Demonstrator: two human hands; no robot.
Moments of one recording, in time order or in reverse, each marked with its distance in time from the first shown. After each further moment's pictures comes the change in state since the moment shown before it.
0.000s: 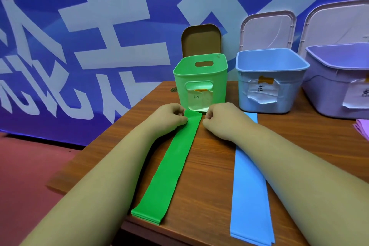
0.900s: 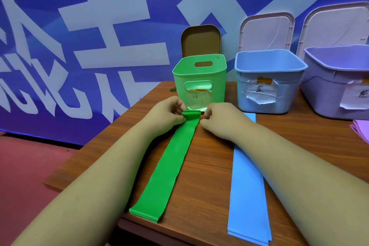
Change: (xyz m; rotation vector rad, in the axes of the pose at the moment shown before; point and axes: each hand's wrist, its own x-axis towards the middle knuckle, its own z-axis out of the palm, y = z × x) left_hand -0.005 0.000 -0.003 -0.085 0.072 0.133; right_hand 0.002 0.000 0.000 -0.016 -0.003 -0.010
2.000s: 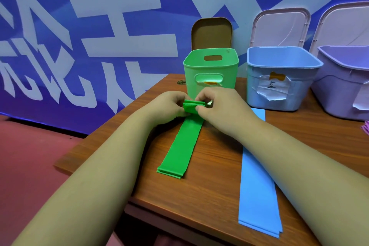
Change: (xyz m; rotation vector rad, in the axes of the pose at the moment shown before) left_hand -0.007 0.003 -0.020 0.113 -0.112 -0.002; right_hand -0.014 -0.026 -0.003 0.212 0.224 -0.365
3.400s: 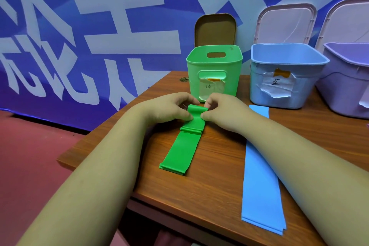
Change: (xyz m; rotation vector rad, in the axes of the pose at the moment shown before) left_hand -0.004 -0.011 -0.005 -0.193 -0.278 -0.012; right_hand 0.004 0.012 0.011 0.041 -0.215 0.341
